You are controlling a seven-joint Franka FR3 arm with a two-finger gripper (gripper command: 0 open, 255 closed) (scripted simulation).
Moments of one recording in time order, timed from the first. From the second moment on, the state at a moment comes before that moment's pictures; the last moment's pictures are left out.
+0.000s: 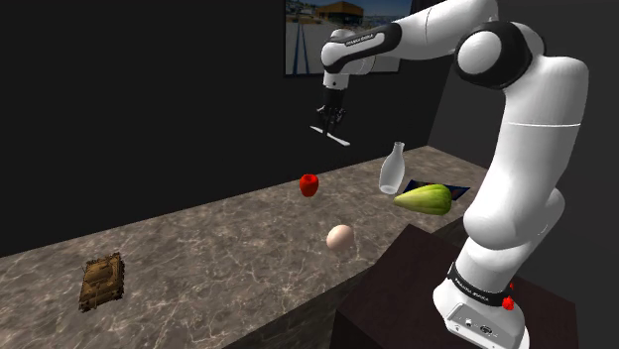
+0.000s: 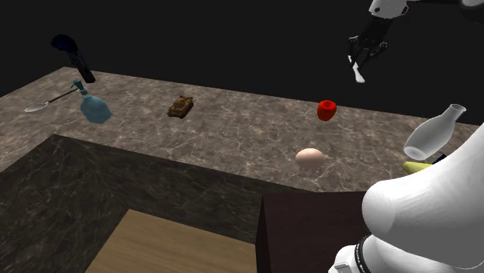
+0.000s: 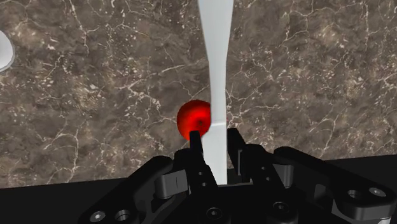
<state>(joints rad) -0.34 0.20 0.11 -1.68 0.06 1.87 0.00</state>
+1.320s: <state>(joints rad) -0.52 0.69 0.02 -0.97 0.06 1.63 -0.27</state>
